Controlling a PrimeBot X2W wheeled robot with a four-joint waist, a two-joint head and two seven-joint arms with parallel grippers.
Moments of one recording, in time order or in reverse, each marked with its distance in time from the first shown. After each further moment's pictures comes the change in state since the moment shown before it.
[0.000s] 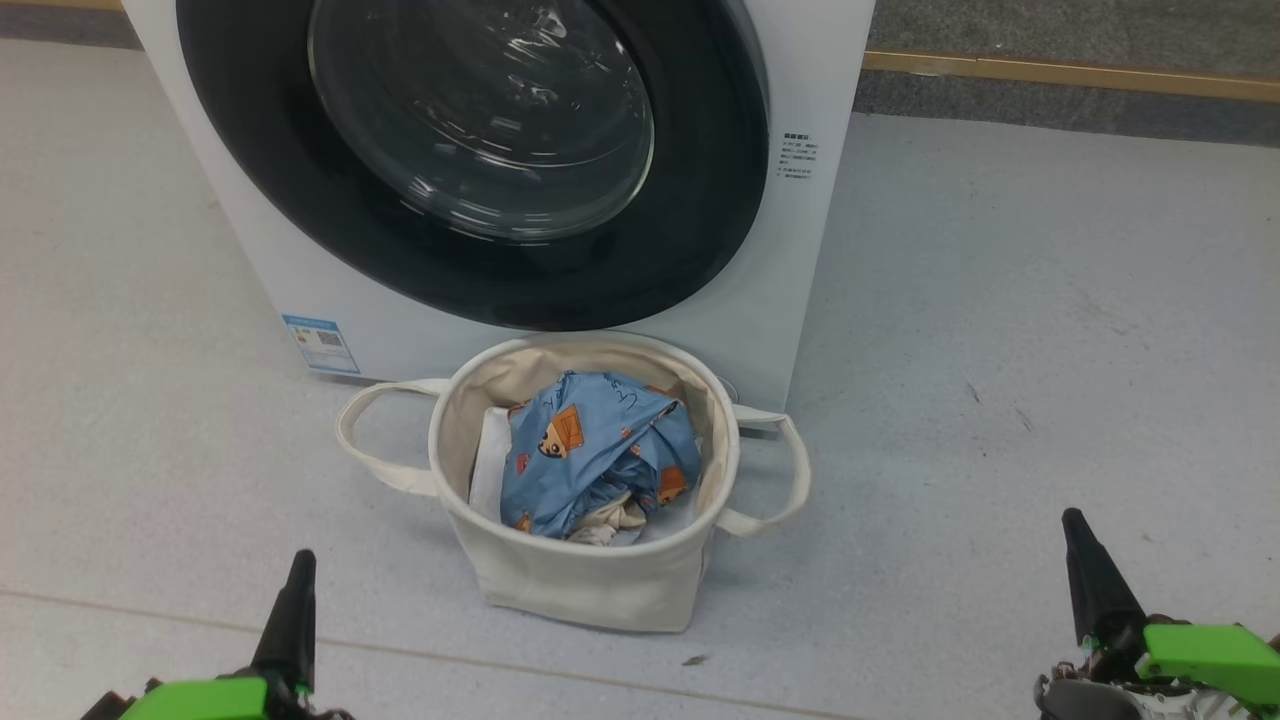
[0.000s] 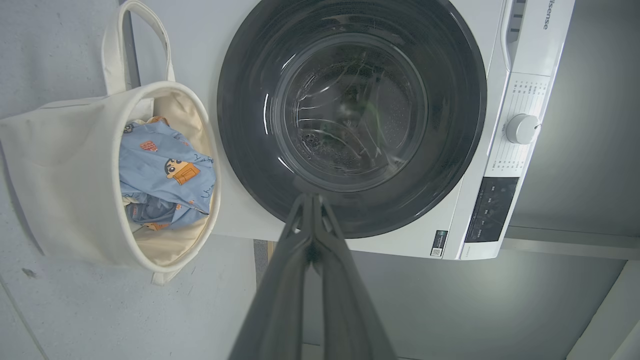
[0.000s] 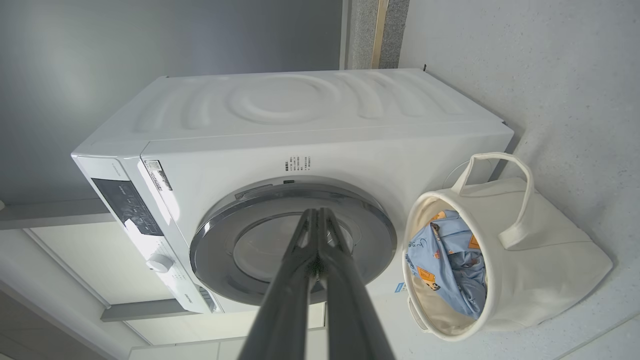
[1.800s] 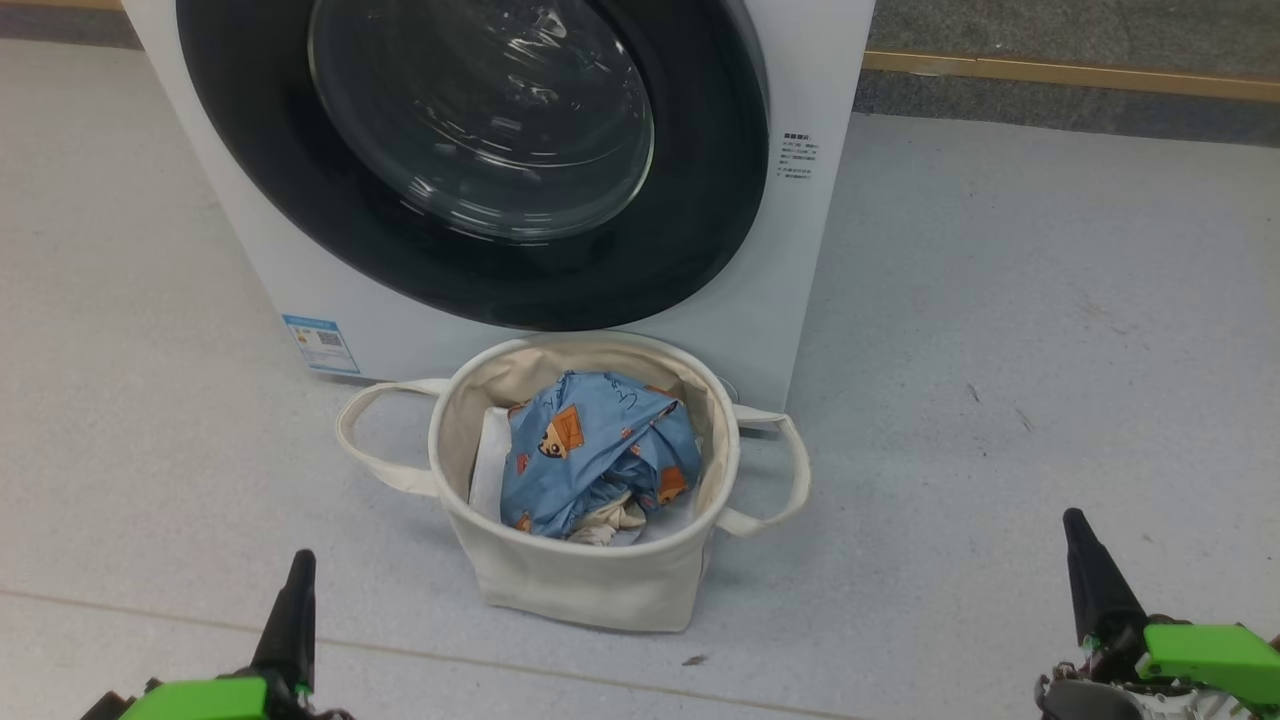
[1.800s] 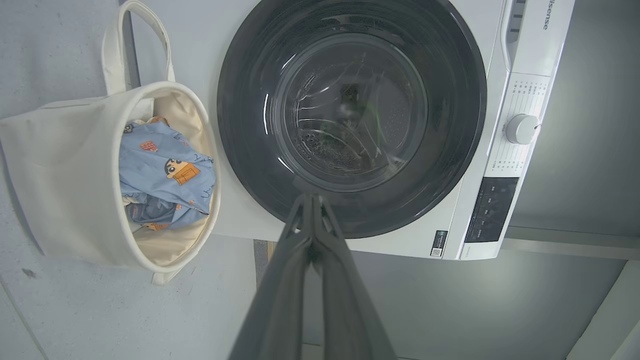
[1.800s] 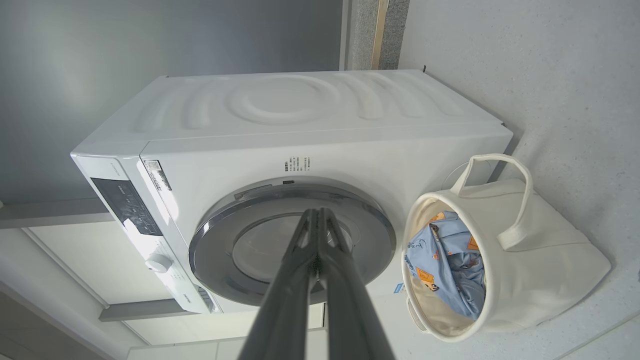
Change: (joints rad) left arm 0.000 0.000 0.000 0.000 0.000 0.000 0.000; right arm 0.000 0.001 -0.003 0.000 -0.006 0.000 0.000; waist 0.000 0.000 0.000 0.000
